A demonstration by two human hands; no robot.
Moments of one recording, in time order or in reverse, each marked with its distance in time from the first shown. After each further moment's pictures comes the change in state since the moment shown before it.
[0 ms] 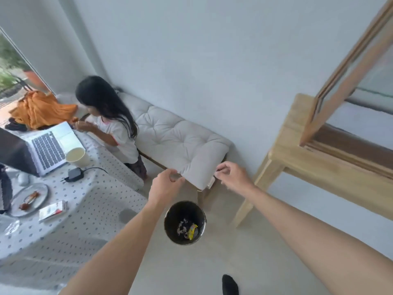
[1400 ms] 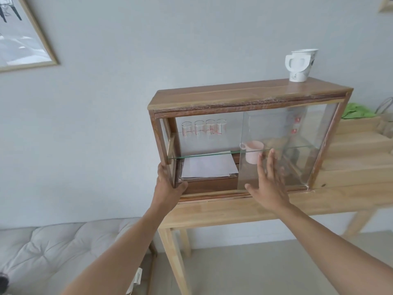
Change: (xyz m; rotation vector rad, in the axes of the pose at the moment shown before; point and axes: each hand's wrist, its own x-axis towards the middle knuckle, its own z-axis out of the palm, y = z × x) left_hand -0.083 0.356 0.178 -0.059 -0.283 0.759; right_hand -0.197 0.168 -0.383 -0.617 0.912 0.147
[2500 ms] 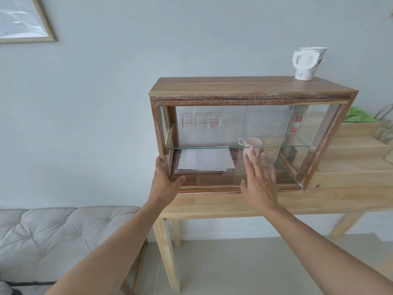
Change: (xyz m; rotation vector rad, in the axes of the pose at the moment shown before) left_hand -0.002 -0.013 0.015 -0.081 0.025 0.004; right_hand -0.013 -0.034 -0.013 -0.217 0.020 -0.094
